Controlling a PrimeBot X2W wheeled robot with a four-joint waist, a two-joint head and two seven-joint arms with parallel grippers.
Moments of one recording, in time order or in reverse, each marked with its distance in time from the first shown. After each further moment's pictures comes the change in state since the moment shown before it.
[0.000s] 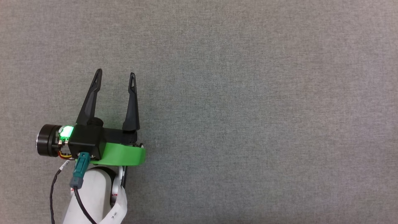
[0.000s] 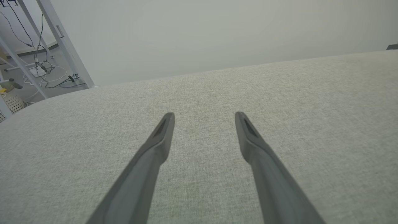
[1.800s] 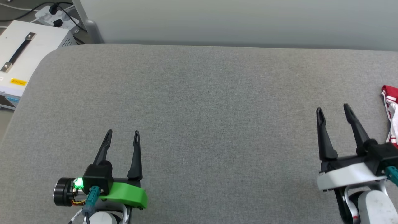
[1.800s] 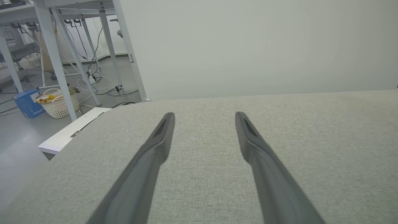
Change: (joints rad) left arm 0.202 -0.032 0.023 0.134 -0.035 -0.002 0.000; right arm 0.662 0.914 -0.244 -0.720 -0.528 0.000 -0.535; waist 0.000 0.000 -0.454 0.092
